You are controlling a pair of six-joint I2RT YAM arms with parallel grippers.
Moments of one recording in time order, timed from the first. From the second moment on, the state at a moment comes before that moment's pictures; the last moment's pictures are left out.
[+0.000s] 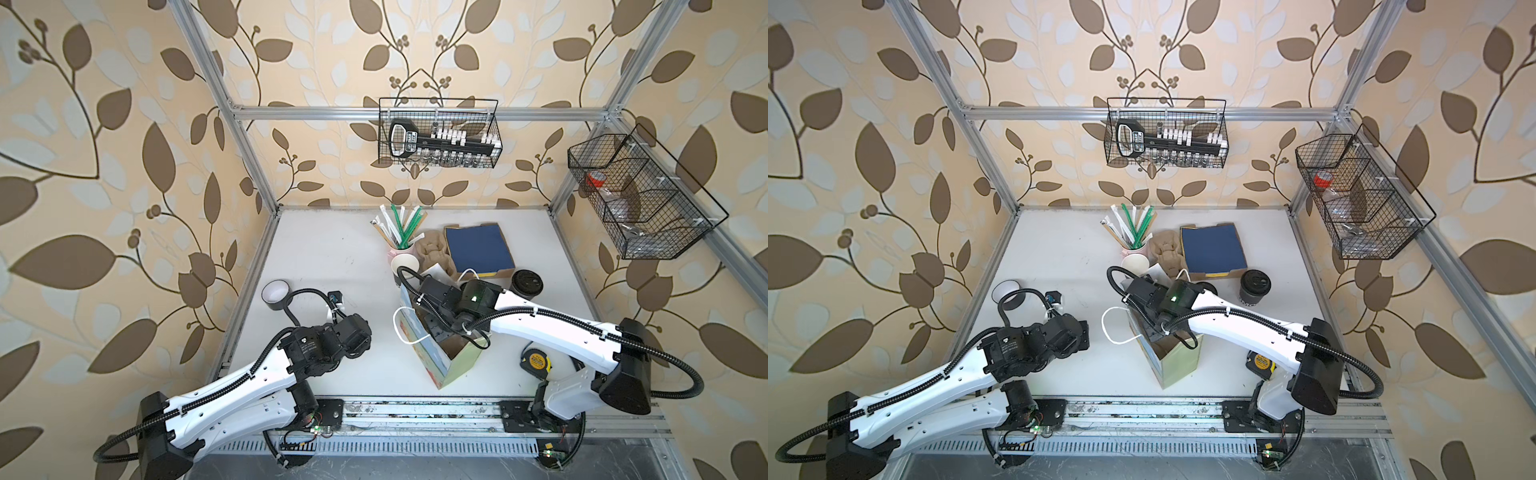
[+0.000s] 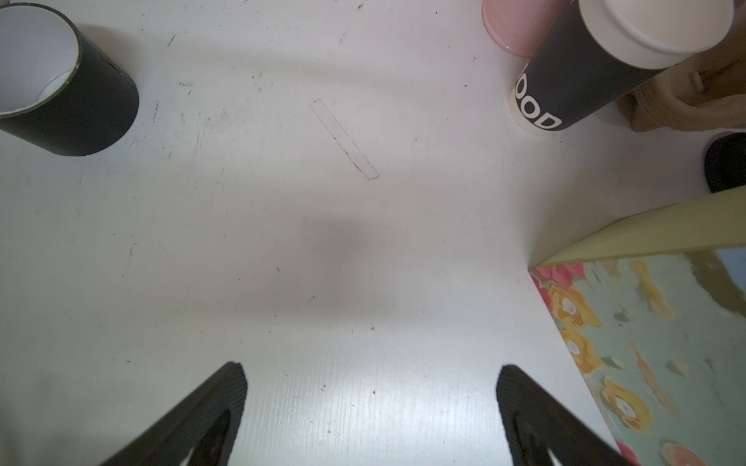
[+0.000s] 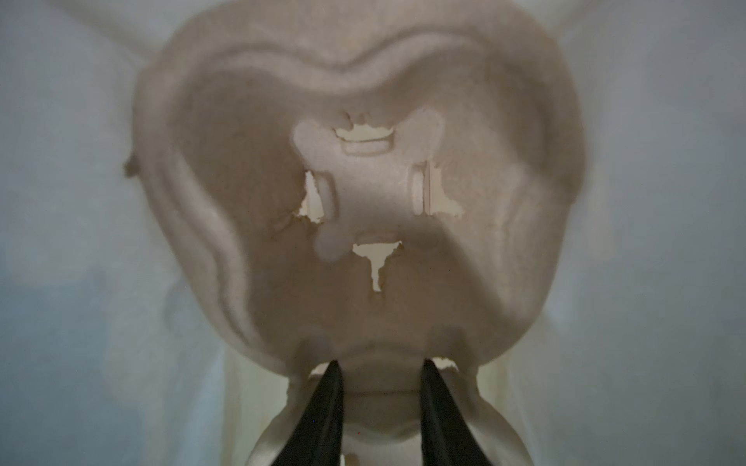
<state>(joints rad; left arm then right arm) -0.93 0.81 0.66 -0.95 -0.51 -0.97 1.03 1.52 1.33 -1.12 0.24 0.54</state>
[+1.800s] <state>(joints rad) -0.93 0.83 0.66 -0.95 -0.51 -0.97 0.95 1.67 1.32 -1.11 0.11 0.41</state>
